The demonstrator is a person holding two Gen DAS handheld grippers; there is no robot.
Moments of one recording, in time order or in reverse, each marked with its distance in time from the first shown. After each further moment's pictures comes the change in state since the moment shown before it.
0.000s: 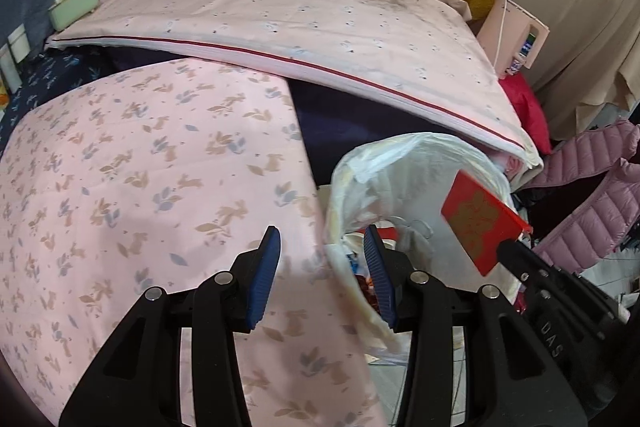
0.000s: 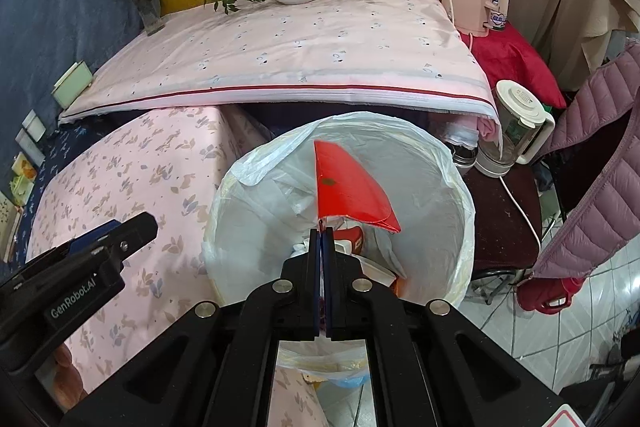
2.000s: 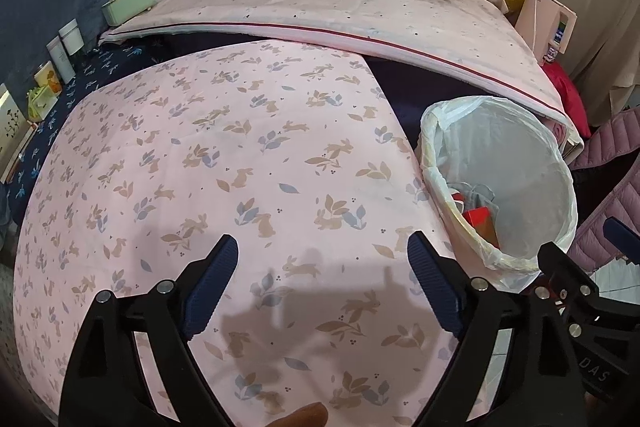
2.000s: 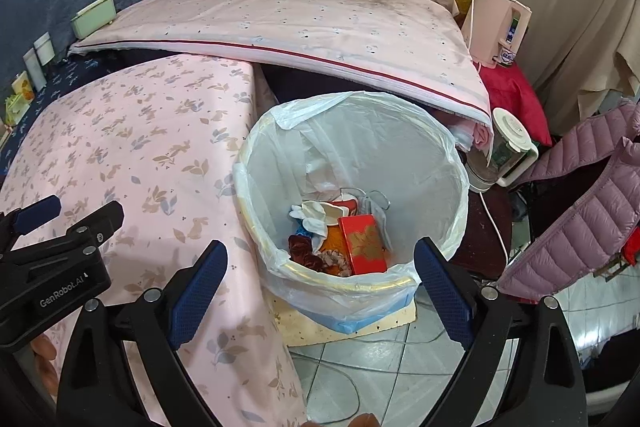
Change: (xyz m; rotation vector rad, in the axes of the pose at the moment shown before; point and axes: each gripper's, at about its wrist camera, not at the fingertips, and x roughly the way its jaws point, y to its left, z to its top) left arm -0.040 0.051 -0.066 0.004 -0.027 0.170; right arm -0.039 0.047 -0.061 -0.208 -0.013 -0.108
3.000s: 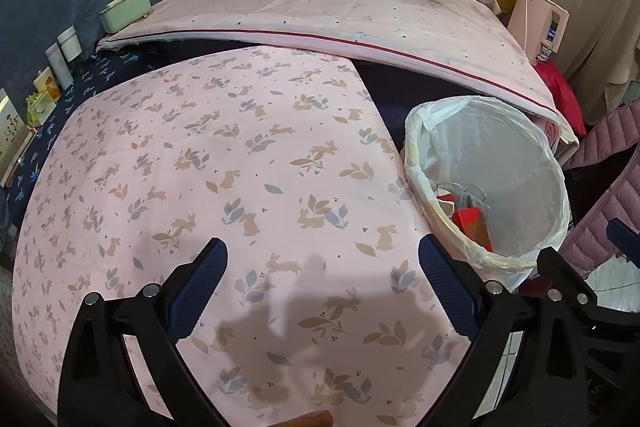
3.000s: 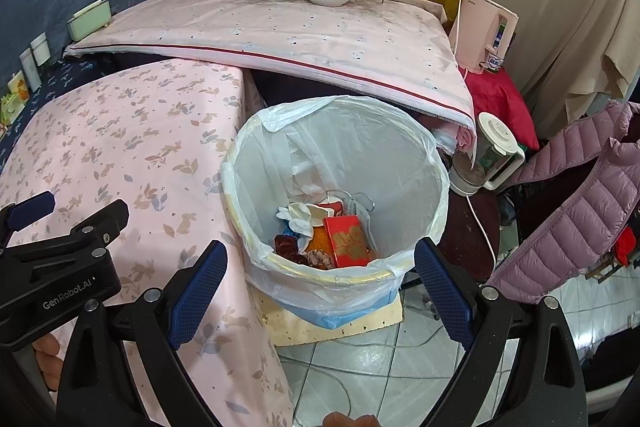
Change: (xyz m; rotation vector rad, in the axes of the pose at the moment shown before) left arm -0.006 -0.014 -0.005 0.012 -0.019 -0.006; right arm -0.009 -0.008 -0.008 -0.001 -0.021 -0.033
